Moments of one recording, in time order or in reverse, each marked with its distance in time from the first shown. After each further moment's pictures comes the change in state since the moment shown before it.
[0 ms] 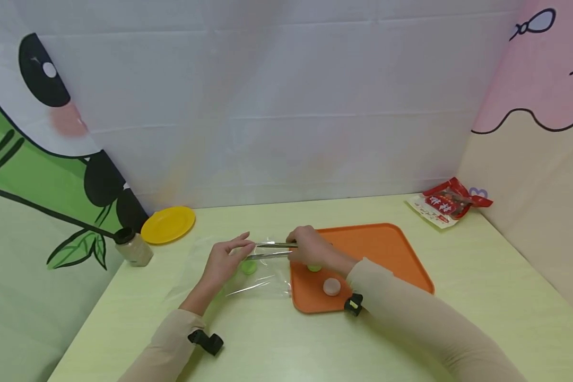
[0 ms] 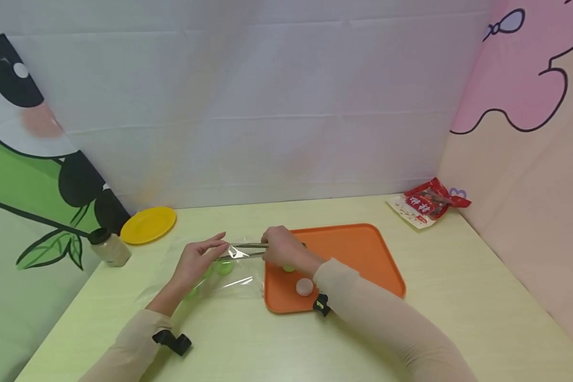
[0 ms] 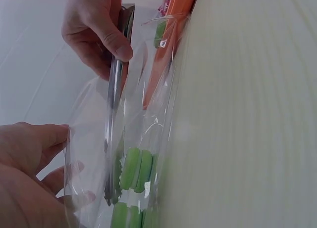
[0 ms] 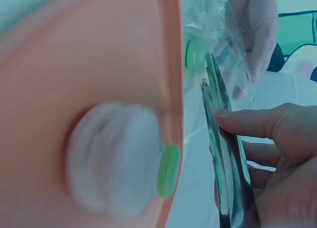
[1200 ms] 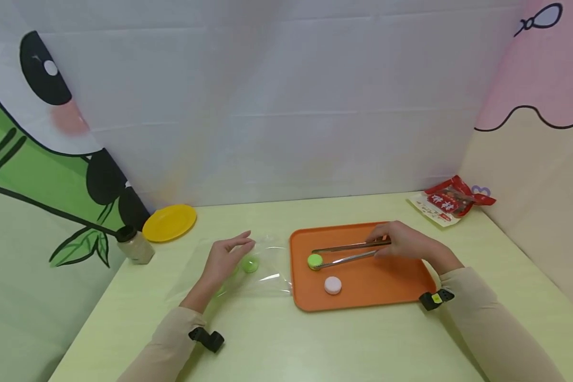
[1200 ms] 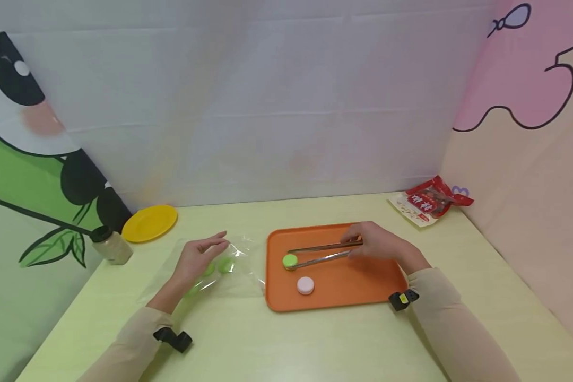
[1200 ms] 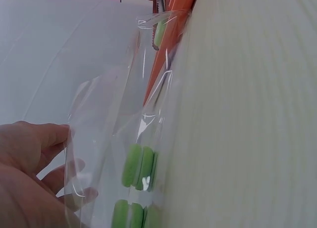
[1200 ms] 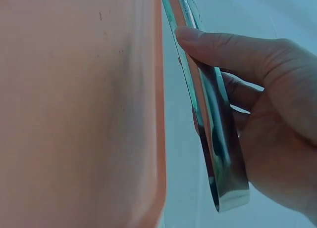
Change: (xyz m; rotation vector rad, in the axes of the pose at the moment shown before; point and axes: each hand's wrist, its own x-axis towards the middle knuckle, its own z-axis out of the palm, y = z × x) left_hand 0.001 -0.003 -0.003 -0.015 0.009 -0.002; right_hand -0.101 0.143 -0.101 -0.013 -0.095 -0.164
